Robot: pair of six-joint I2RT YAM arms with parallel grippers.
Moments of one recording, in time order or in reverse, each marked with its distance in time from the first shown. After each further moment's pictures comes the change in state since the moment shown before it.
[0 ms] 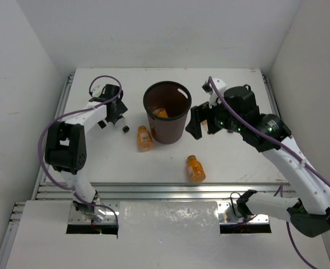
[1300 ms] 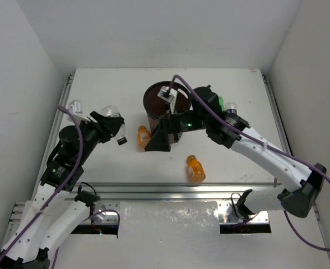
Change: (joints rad) left arm -0.189 -1.108 -0.458 0.185 0.317 0.002; right arm 0.165 0.150 -0.152 0.518 -0.662 0.236
